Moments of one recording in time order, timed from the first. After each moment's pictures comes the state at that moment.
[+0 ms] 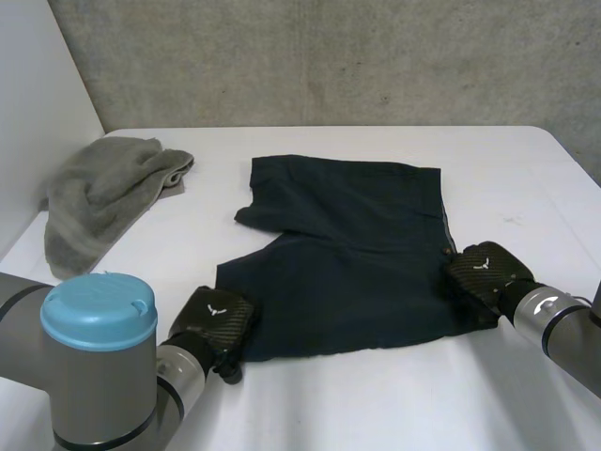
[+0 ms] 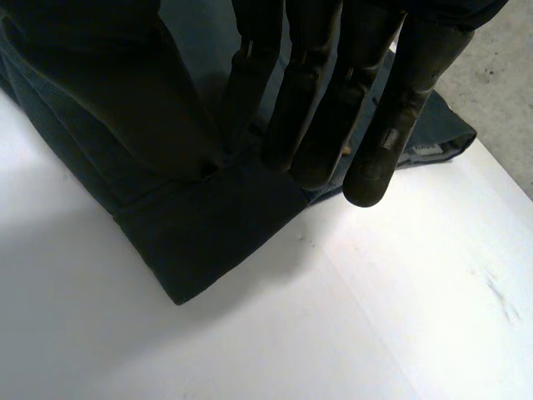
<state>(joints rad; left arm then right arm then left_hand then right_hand) 4.08 -1.93 -1.84 3.27 -1.66 3.35 1.68 -1.17 1.81 -0.14 1.17 2.39 0.54 0.53 0.53 0.53 0.36 0.90 1.17 1.18 1.18 0.98</state>
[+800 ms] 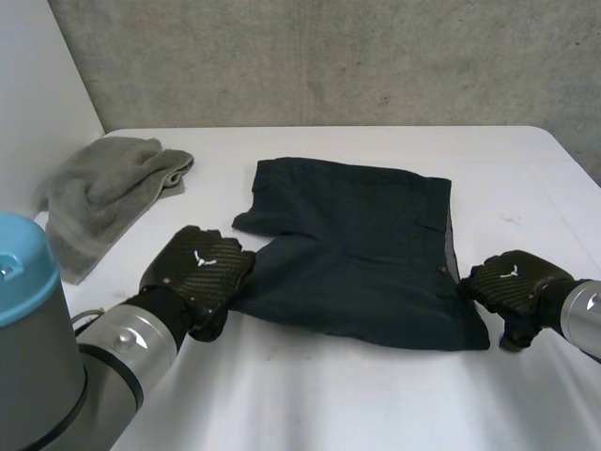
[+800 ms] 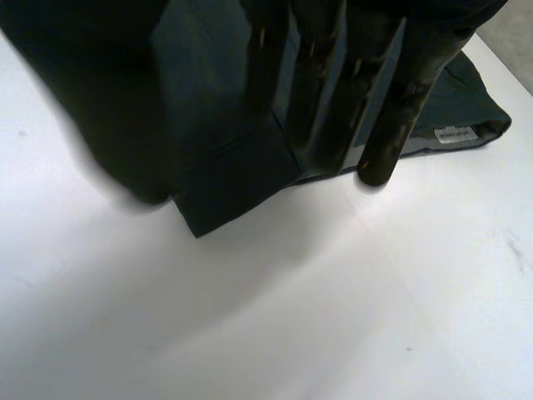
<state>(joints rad) 4.07 -1.65 -1.74 3.07 -1.63 3.57 1.63 -1.39 1.76 0.37 1.18 2.30 1.14 1.20 1.19 1.20 0.99 0.57 0.73 0.76 0.77 0.59</state>
